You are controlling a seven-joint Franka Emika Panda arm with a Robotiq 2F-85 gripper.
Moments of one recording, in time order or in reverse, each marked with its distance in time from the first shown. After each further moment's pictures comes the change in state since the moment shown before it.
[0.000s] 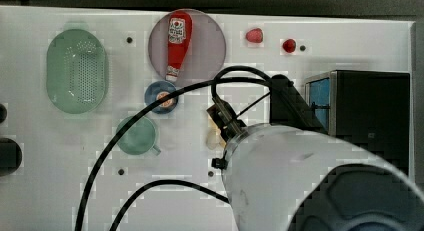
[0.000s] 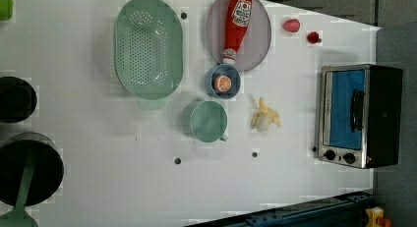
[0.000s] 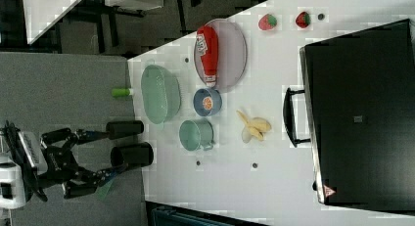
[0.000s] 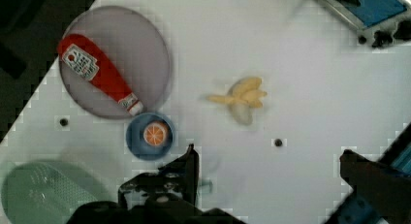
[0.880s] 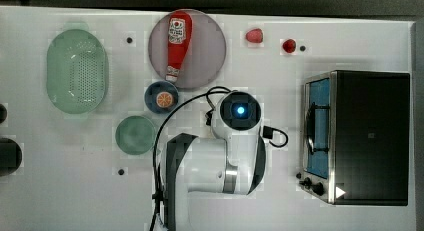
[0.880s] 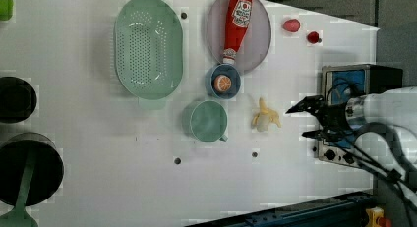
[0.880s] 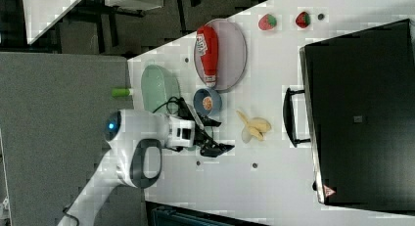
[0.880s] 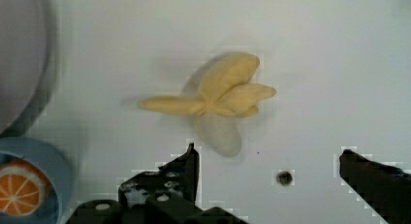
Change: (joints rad) arm -0.009 0.396 0.026 -0.536 0.005 0.687 0.000
